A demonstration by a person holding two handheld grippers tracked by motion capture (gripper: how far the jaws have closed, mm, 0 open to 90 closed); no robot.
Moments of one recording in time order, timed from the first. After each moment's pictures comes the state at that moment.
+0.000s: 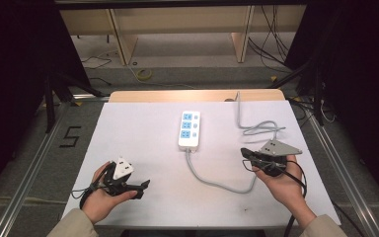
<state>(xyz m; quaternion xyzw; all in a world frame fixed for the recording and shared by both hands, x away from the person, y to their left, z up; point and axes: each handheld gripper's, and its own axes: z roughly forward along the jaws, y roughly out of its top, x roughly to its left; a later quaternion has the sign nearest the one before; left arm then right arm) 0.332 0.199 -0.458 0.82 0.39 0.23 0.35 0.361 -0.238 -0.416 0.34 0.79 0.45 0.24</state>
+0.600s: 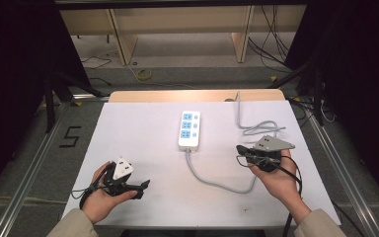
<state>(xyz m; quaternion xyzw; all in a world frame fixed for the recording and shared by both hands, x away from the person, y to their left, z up) 0.331 0.199 -0.458 0.82 0.39 0.23 0.35 0.372 -0.227 -0.414 0.33 0.80 0.45 0.24</state>
